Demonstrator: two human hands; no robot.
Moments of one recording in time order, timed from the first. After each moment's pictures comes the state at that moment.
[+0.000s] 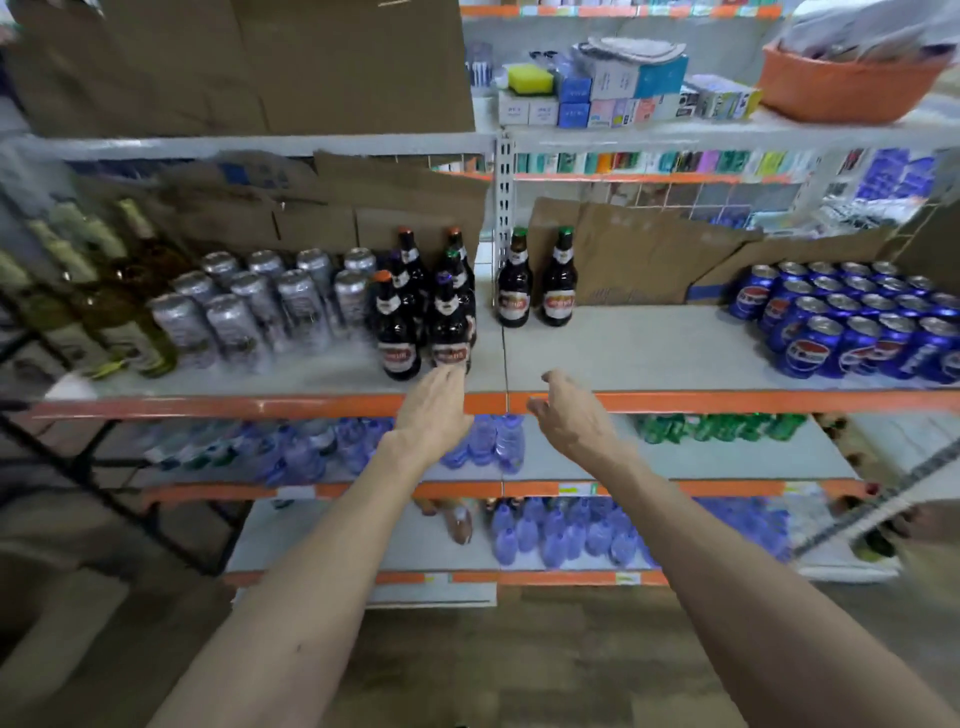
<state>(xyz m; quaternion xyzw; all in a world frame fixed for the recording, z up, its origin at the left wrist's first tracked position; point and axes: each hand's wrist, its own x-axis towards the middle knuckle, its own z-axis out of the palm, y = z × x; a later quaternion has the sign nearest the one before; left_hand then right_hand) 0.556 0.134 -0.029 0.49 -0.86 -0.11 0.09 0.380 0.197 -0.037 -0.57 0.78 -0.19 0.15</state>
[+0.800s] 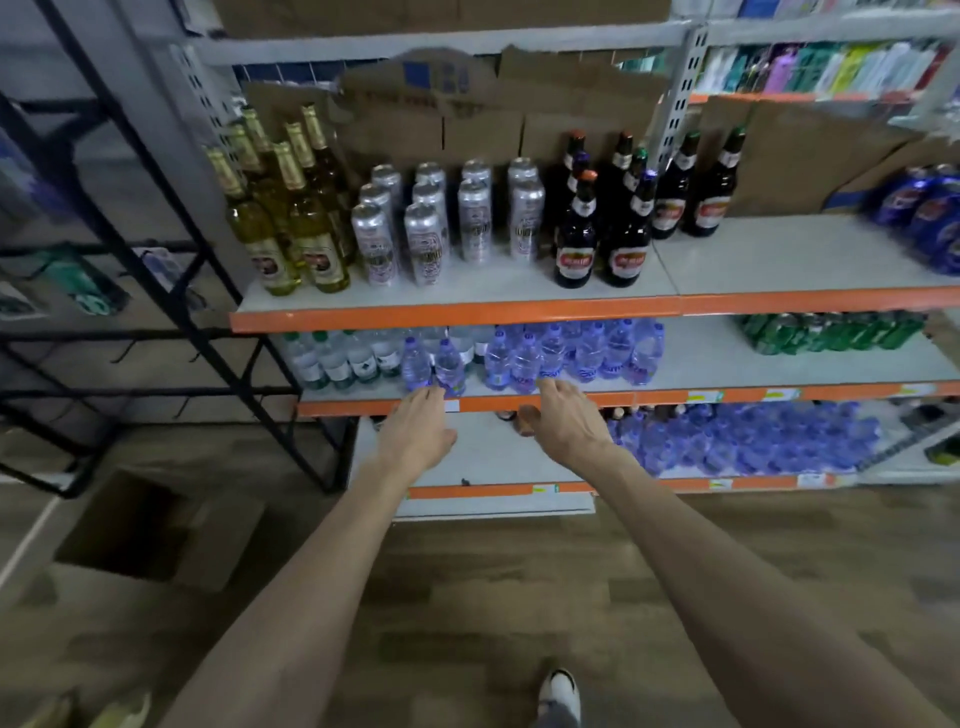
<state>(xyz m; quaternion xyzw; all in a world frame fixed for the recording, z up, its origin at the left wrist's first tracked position) 0.959 0.139 -0.104 0.54 -0.82 -0.17 -0.01 0.767 0.210 -0.097 -0.59 0.78 -0.12 0.15</state>
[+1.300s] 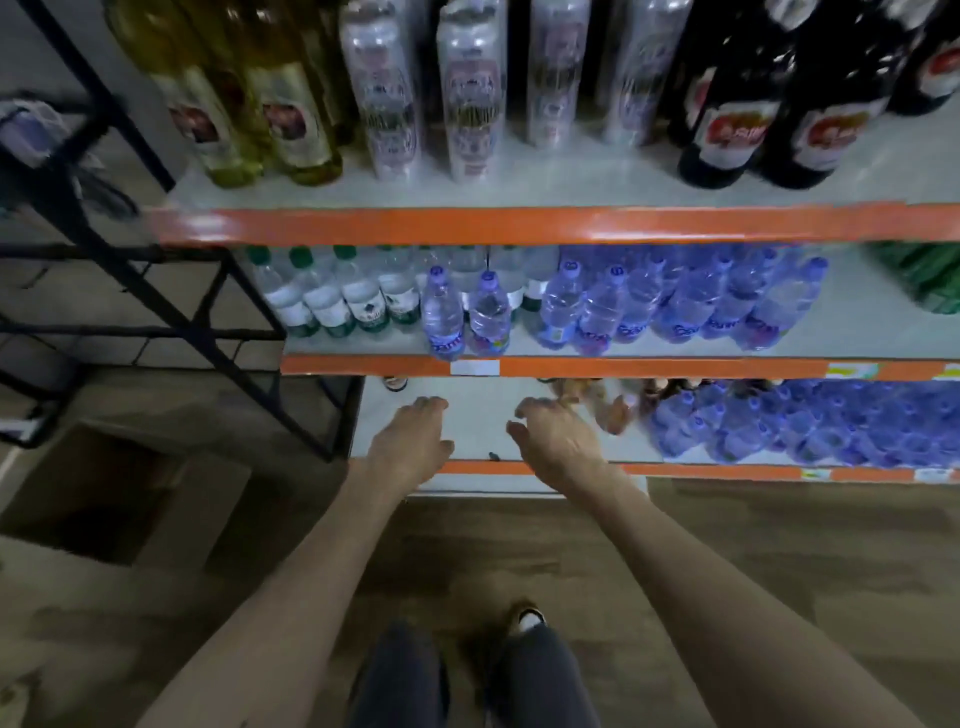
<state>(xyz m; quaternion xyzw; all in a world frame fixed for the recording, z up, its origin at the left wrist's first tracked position) 1.002 0.015 -0.325 0.55 -0.80 -0.24 -0.08 0.822 0.074 -0.326 -0.61 0.76 -0.07 0.21</state>
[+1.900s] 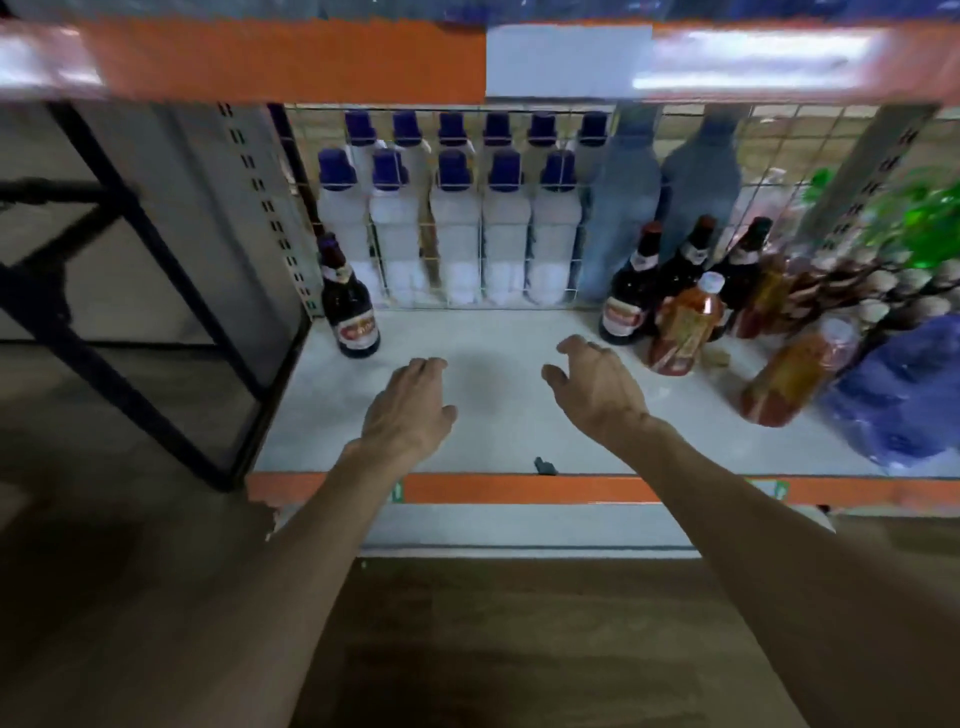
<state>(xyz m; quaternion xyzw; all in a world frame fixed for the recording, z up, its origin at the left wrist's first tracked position) 1.011 -0.165 -0.859 0.55 -0.81 -0.17 0.05 0.810 -0.113 -0.843 -0.56 0.80 -0.18 0.12</state>
